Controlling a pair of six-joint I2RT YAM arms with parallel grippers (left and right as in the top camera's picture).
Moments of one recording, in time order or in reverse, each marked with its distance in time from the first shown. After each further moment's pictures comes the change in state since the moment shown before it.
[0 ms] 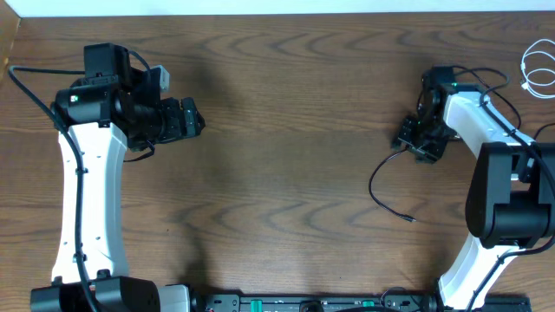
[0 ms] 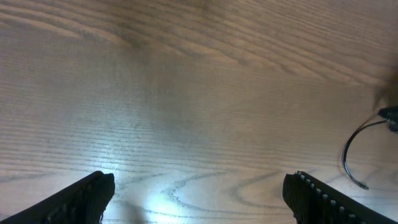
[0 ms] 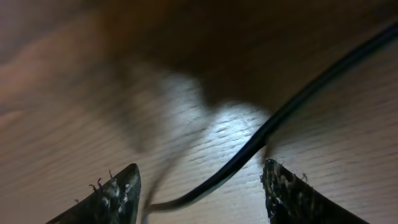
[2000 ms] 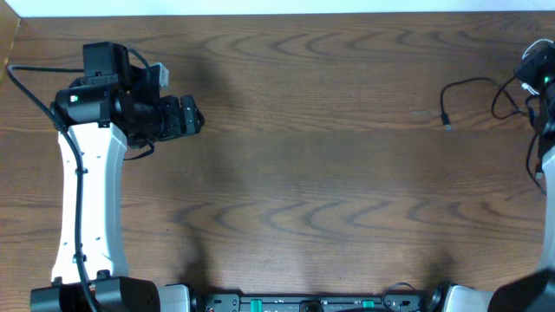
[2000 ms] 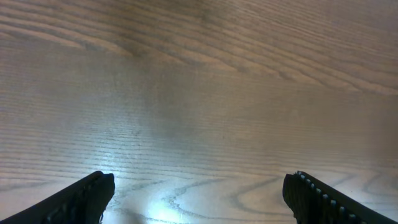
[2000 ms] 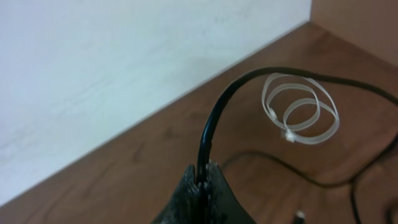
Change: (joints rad) left arm 0.000 0.000 0.000 0.027 0.000 0.000; right arm -0.347 -0.510 -0.018 0.626 0.074 -0.180
